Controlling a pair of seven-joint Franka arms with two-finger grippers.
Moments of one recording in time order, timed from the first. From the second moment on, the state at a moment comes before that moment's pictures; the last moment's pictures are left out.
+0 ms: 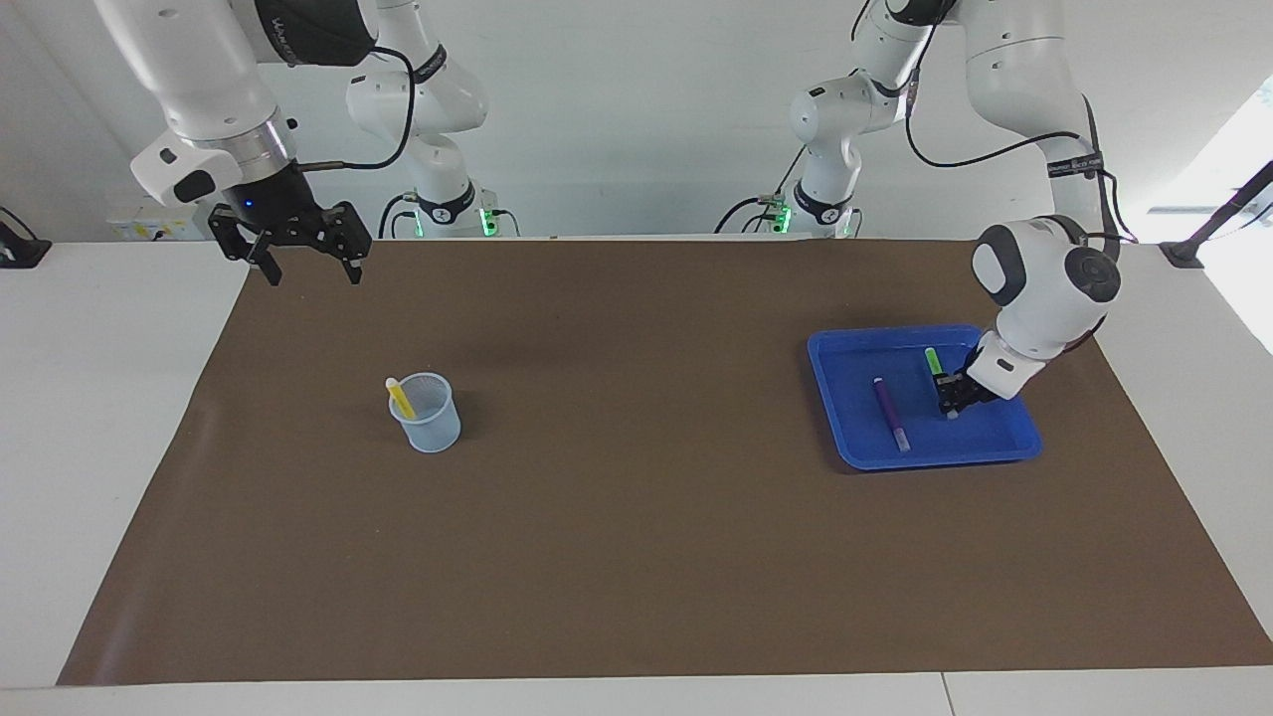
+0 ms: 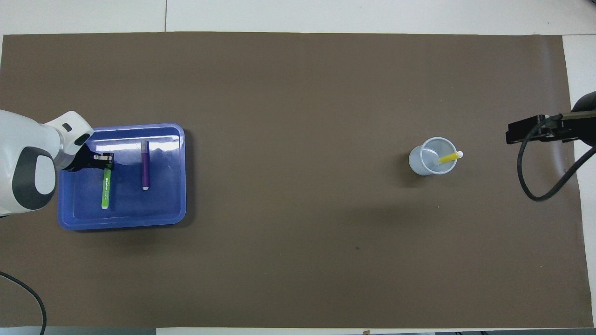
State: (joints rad) left arm 0.25 0.22 -0.18 -2.02 0.00 2.16 0.10; right arm 0.04 -0.03 -0.03 -1.62 -0.01 1.62 0.01
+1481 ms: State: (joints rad) left arm 0.21 0.09 -0.37 -1.75 -0.98 1.74 -1.36; right arm 0.05 -0.05 -0.01 -1.62 0.05 1.60 0.06
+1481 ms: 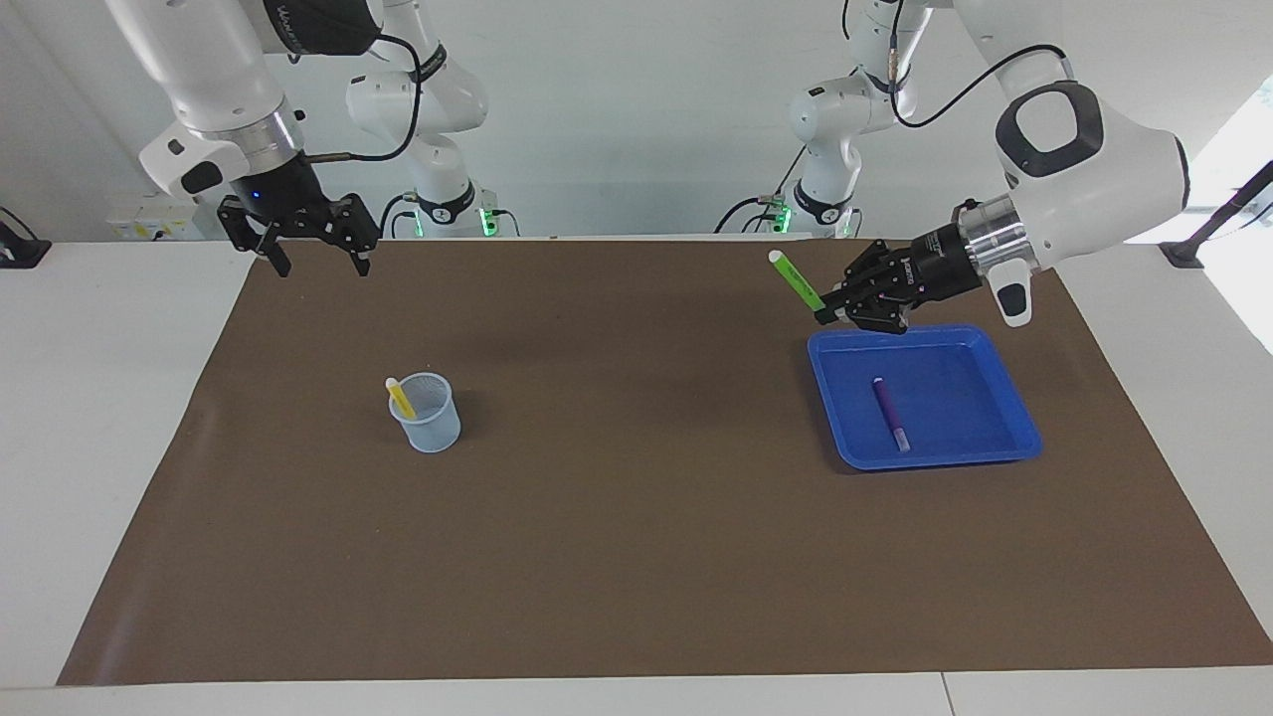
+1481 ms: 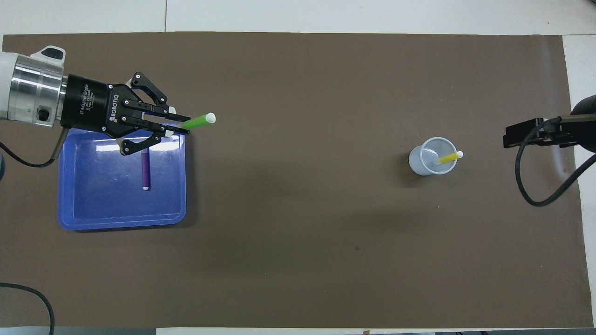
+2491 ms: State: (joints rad) left arm -0.15 -0.08 -0.38 -2.07 -1.21 2.21 -1.50; right arm 0.06 0.00 0.36 -1.63 0.38 1.91 0.61
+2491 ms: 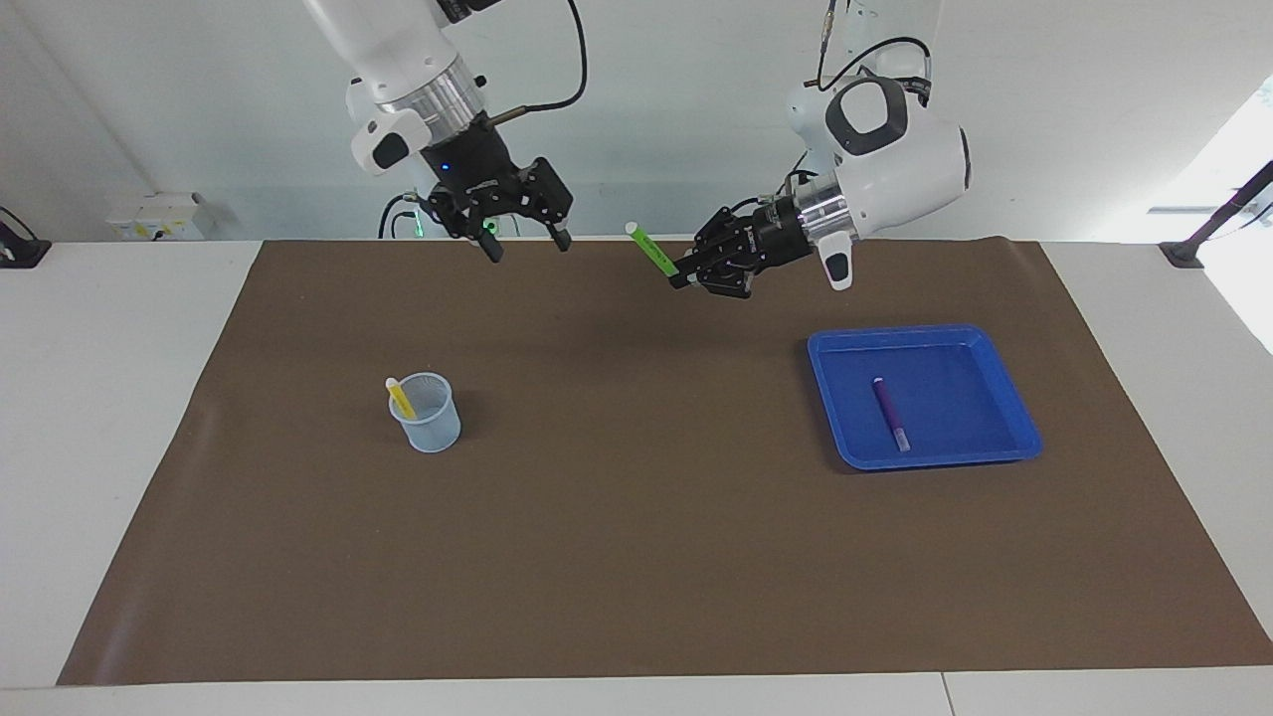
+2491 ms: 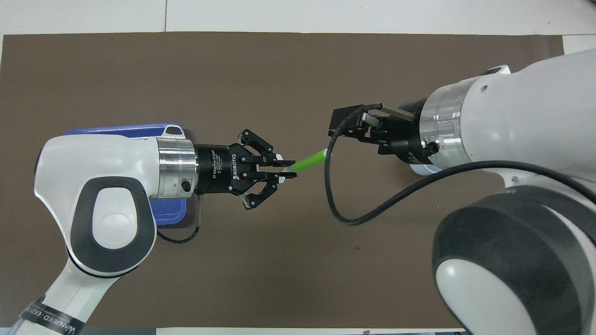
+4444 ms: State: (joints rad) left arm -0.16 -0.09 -0.37 -2.09 -1.27 2.27 -1.51; right arm 0.06 0.01 0.37 -1.60 0.39 1.88 0.51
